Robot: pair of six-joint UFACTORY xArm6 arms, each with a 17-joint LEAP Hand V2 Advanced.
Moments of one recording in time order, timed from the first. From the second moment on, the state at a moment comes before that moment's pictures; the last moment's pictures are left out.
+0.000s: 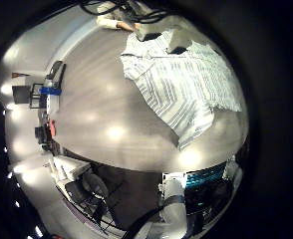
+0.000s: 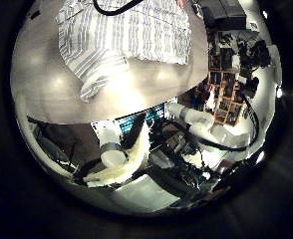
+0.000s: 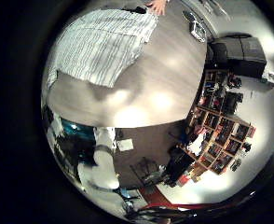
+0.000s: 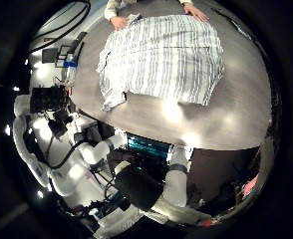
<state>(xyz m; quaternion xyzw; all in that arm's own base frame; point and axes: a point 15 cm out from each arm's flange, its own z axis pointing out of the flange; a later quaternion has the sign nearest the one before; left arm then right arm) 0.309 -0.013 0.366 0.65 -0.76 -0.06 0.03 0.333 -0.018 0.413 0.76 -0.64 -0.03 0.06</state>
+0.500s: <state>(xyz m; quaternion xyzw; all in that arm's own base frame) 0.315 -0.005 0.334 0.62 -0.78 -0.07 0.03 0.316 -0.026 0.391 0.75 -0.65 -0.06 0.07</state>
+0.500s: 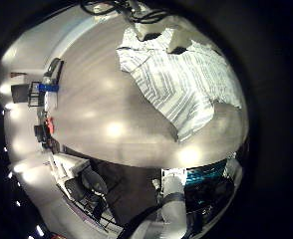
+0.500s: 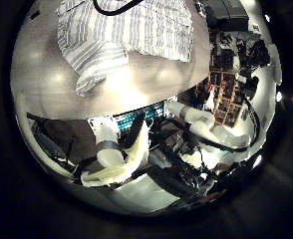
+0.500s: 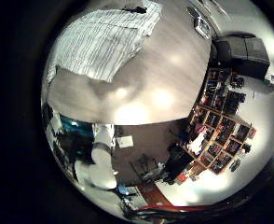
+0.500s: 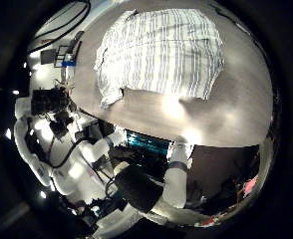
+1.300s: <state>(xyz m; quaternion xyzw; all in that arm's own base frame) 0.331 -0.004 0.164 0.59 -0.80 -0.09 0.08 0.305 -0.027 0.354 0.72 -0.68 -0.09 0.10</state>
